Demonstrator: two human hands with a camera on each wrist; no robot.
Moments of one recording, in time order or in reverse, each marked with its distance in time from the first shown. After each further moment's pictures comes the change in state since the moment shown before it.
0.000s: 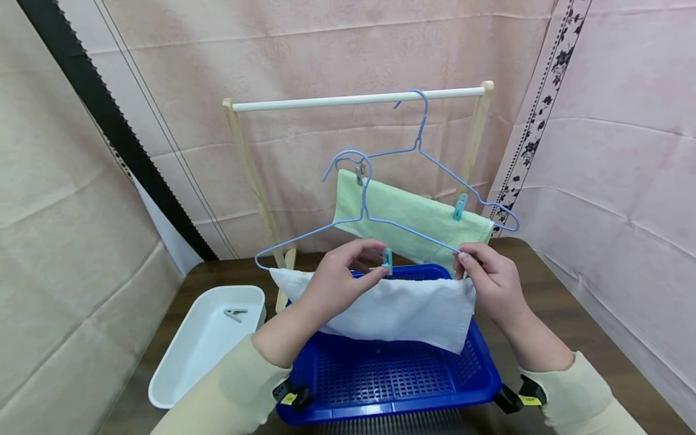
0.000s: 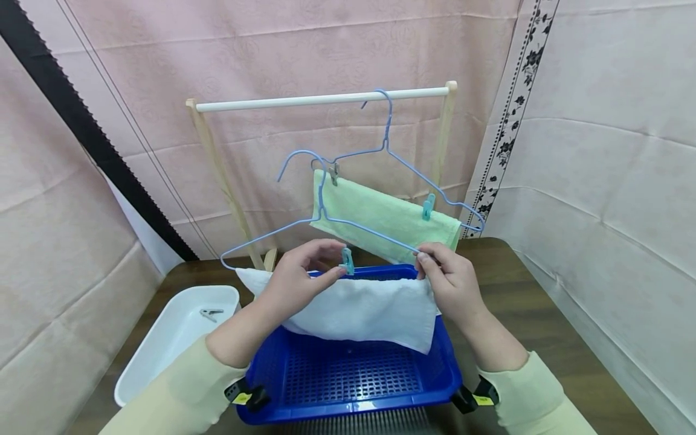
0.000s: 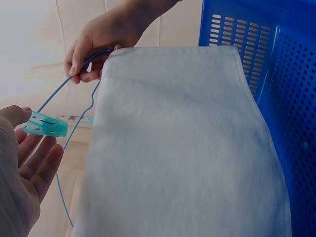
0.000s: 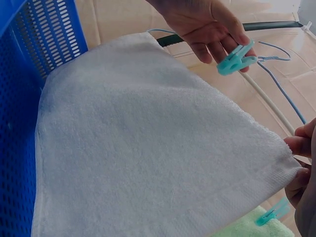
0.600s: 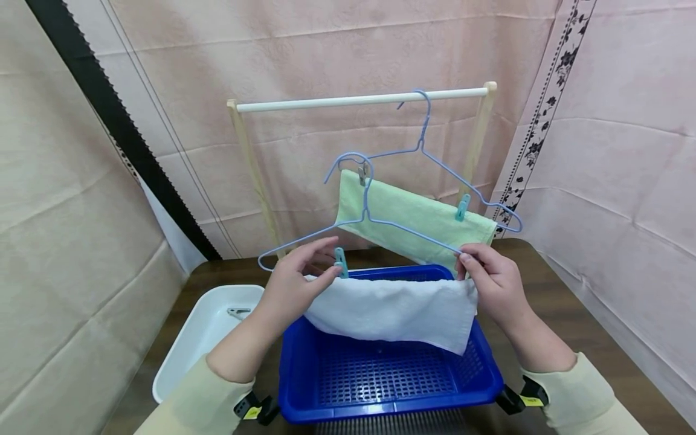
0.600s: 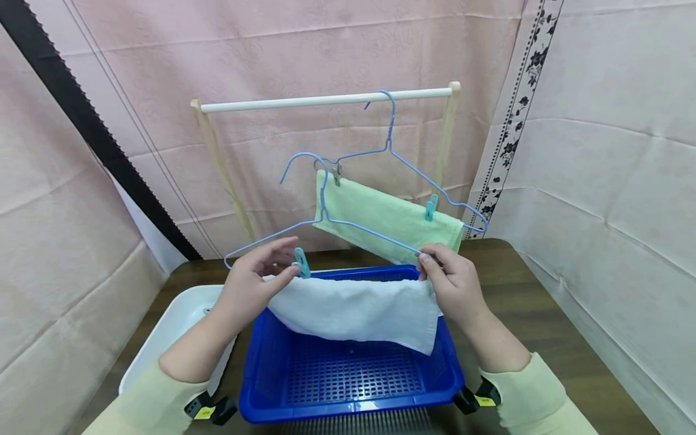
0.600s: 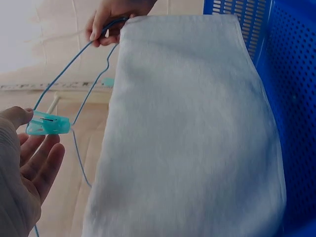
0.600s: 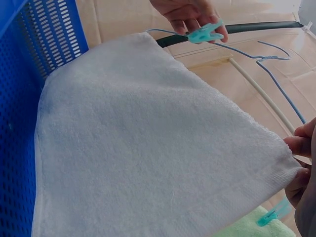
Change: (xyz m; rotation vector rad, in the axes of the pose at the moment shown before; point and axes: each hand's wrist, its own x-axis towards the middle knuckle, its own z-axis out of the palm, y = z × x) left_hand -0.034 -0.010 -0.050 0.076 0.140 -0.048; right_hand 0.000 0.001 0.001 -0.003 -0.005 0.005
